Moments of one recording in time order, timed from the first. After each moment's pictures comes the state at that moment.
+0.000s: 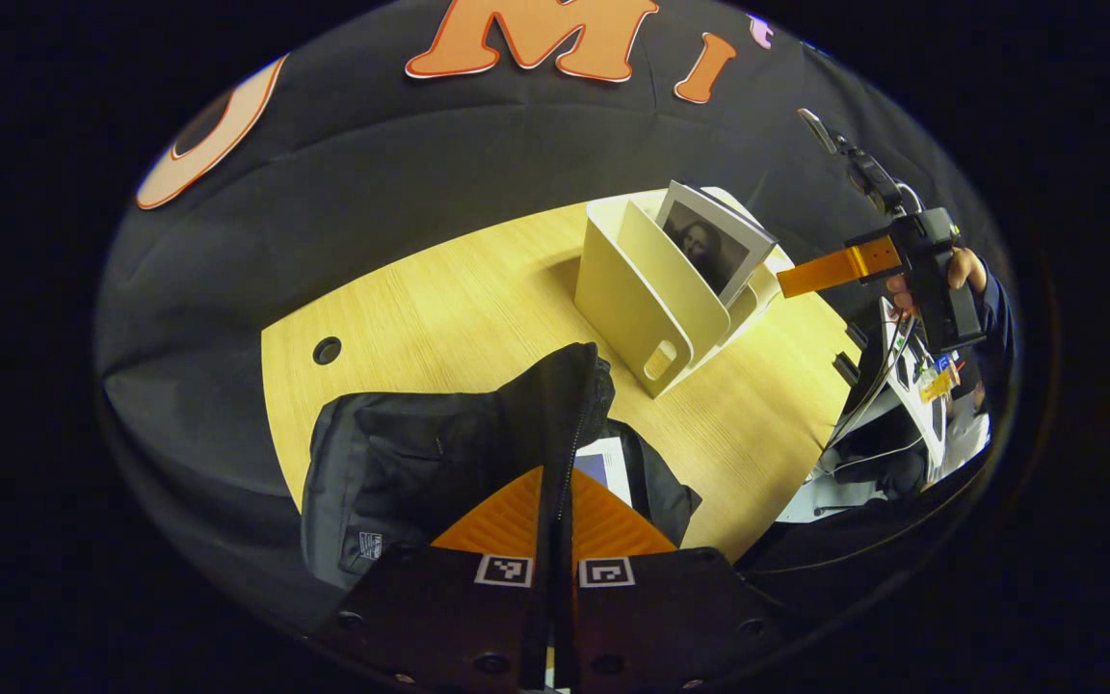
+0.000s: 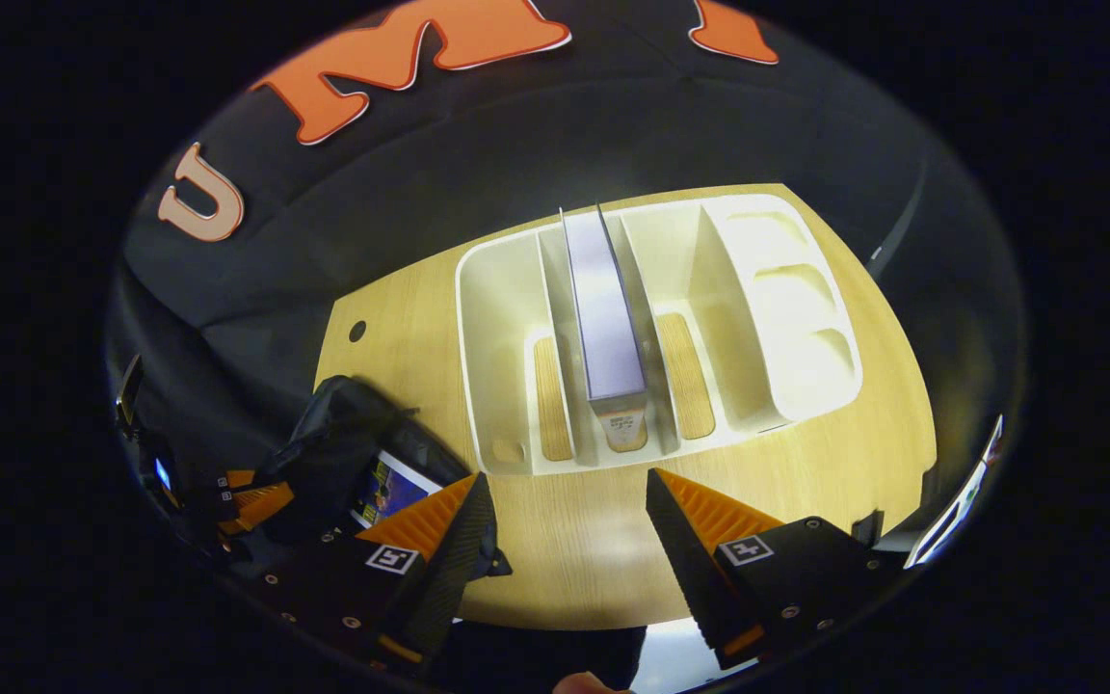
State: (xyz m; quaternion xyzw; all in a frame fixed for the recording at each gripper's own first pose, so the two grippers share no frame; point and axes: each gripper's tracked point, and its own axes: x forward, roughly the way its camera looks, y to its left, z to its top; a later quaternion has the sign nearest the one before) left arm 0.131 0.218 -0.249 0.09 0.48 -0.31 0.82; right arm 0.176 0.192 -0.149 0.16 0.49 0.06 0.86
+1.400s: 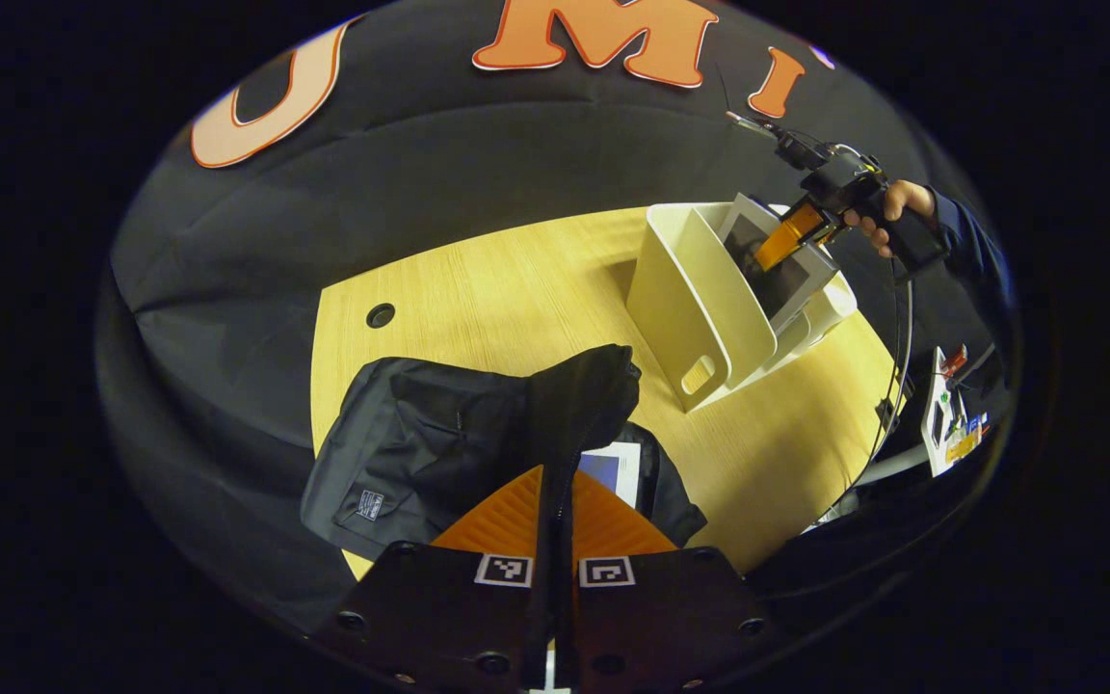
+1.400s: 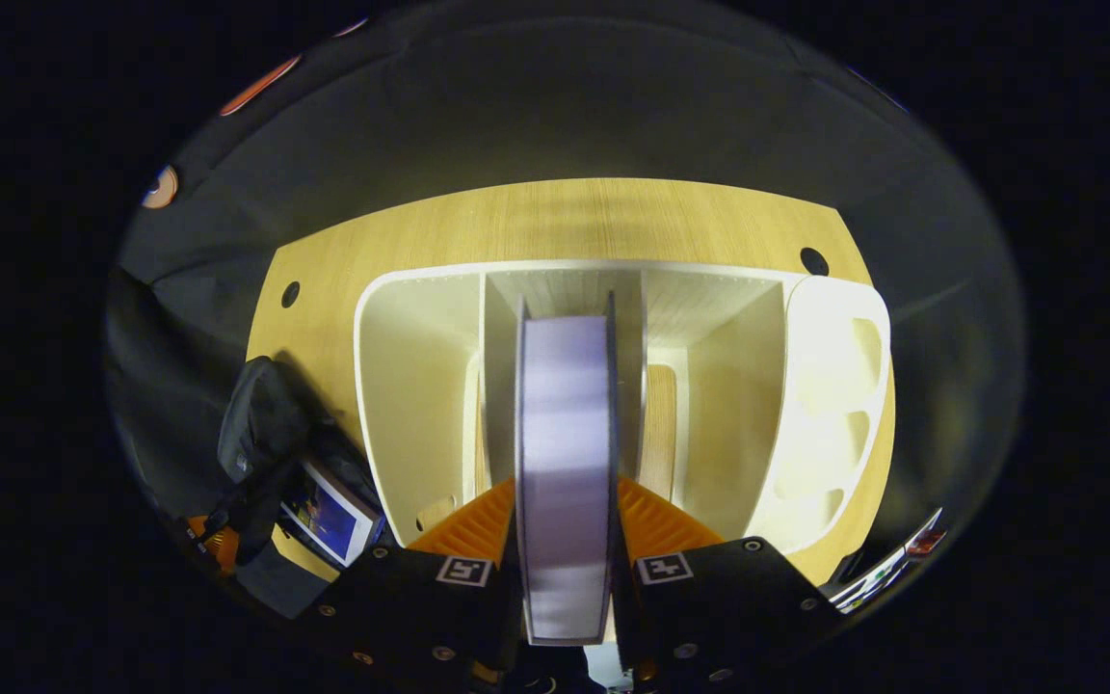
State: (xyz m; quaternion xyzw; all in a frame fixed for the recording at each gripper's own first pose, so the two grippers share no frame) left arm 0.124 0.214 -0.246 0.07 0.50 -0.21 0.84; right arm 0.292 0.167 -0.187 0.06 0.58 0.06 0.81
